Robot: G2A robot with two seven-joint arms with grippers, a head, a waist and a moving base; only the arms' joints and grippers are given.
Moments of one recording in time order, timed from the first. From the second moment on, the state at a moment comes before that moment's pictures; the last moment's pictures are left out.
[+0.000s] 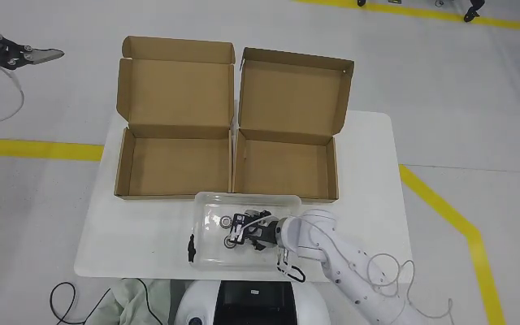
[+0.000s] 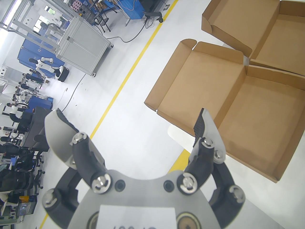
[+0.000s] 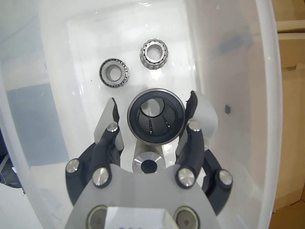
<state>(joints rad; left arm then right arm) 0.56 -0.16 -1.11 -1.50 0.89 -0.82 -0.11 -1.21 -1.32 0.79 -1.67 -1.37 -0.66 0.80</state>
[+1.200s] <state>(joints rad) 0.56 -0.16 -1.11 -1.50 0.89 -0.82 -0.11 -1.33 -1.26 0.94 -1.83 -1.36 -0.68 0.38</state>
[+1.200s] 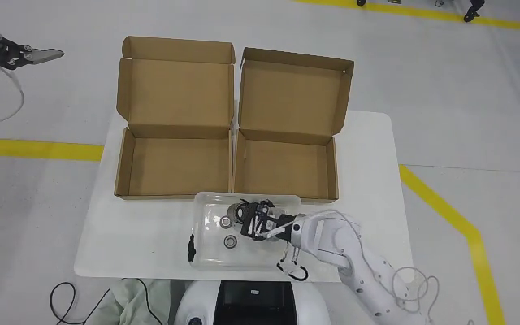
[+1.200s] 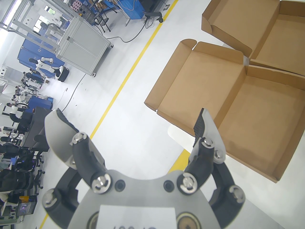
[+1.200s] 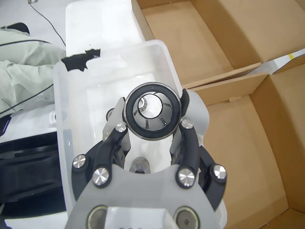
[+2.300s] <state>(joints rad) 0.56 -0.16 -1.11 -1.50 0.89 -0.82 -0.11 -1.22 -1.23 1.11 -2.04 -1.34 -0.73 0.11</state>
